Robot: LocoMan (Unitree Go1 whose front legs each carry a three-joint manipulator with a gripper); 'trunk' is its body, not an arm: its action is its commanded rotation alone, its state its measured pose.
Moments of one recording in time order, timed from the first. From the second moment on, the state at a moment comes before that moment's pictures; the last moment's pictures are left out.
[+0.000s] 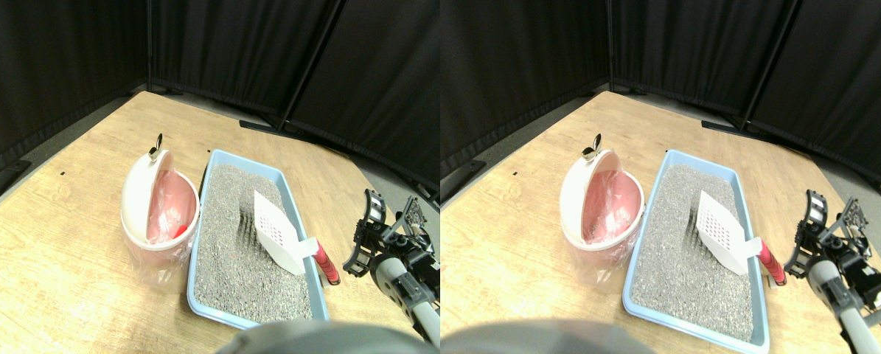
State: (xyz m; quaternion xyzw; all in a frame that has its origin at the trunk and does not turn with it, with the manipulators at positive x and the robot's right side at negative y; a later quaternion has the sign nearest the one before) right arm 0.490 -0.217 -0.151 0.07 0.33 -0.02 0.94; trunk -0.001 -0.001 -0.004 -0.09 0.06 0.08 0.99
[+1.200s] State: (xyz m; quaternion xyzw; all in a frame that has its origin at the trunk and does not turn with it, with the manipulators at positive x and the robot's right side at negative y) right arm 0.419 -0.258 -0.165 0.06 0.03 0.03 1.00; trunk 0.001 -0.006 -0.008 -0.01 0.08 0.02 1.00
